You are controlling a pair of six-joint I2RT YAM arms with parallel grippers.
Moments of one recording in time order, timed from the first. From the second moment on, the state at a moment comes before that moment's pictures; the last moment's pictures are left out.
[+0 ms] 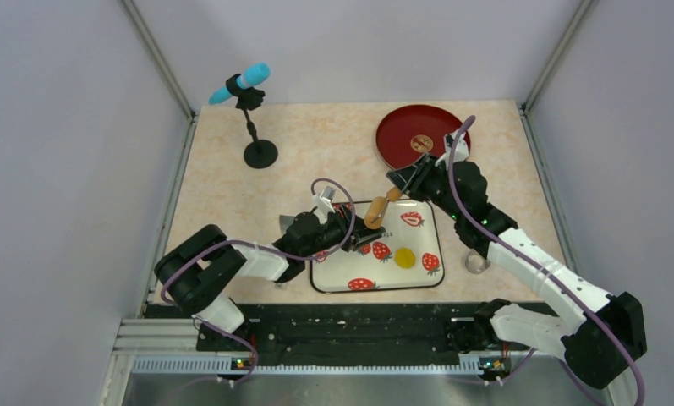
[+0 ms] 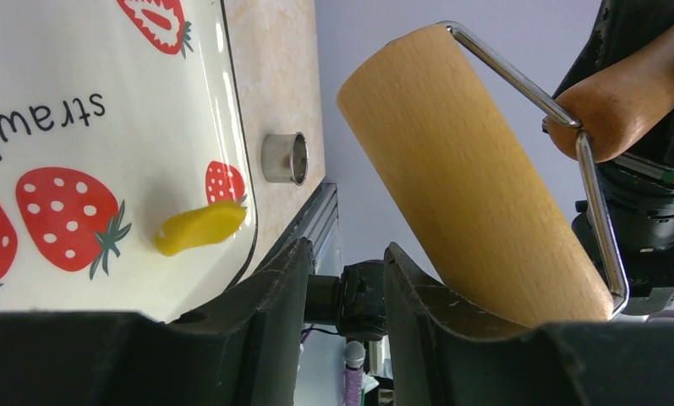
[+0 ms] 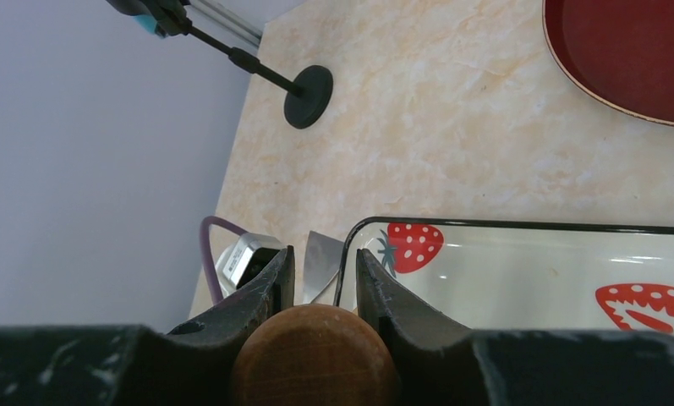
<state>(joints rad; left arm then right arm) -0.81 1.58 0.46 1.03 0.28 -1.42 0.55 1.06 0.79 0.06 -0.02 0.79</state>
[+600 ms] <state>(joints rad) -0.80 1.01 0.56 0.26 0.09 -0.96 0.55 1.06 0.84 -0.07 -0.11 0.59</state>
